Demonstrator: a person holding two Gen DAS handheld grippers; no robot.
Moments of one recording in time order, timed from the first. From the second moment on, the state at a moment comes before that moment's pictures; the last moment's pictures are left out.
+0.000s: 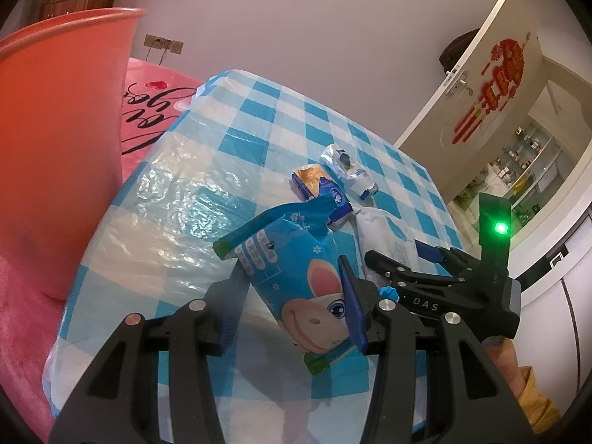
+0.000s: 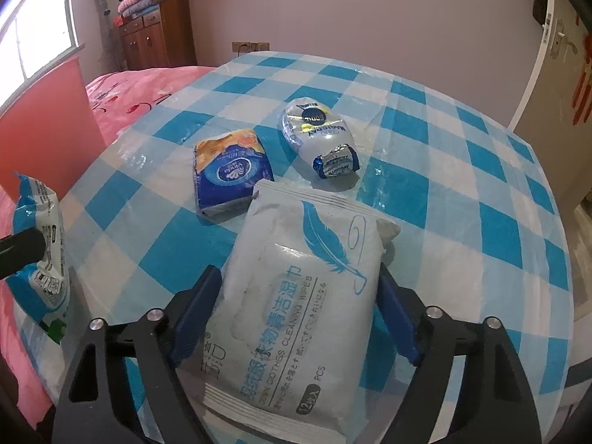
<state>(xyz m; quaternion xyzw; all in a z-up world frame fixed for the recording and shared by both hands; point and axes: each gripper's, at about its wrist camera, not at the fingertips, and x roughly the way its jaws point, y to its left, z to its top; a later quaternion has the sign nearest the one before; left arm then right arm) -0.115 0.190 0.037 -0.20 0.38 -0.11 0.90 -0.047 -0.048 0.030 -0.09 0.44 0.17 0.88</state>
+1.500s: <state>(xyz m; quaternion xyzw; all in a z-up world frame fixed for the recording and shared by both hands) -0.146 0.314 0.176 -0.18 0.19 -0.01 0.96 -0.039 0.102 0.218 0.02 0.32 0.39 0.86</state>
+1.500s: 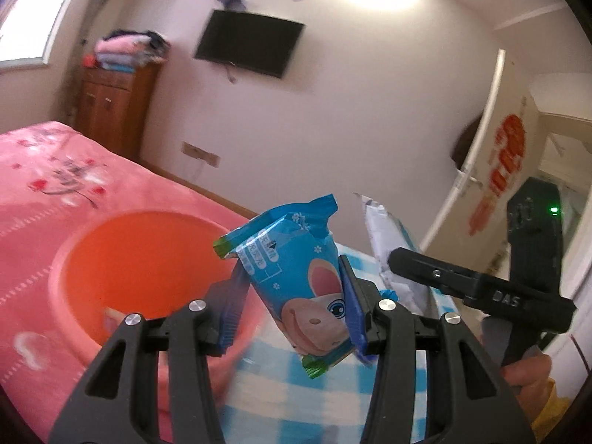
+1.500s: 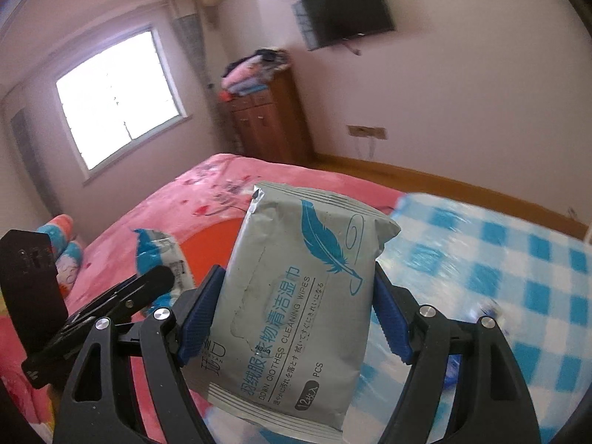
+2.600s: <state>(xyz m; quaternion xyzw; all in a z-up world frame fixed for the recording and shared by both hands) -0.131 0.396 0.133 -0.22 0.22 0.13 0.94 -0.016 0.169 0.174 0.04 0.34 0.40 0.85</state>
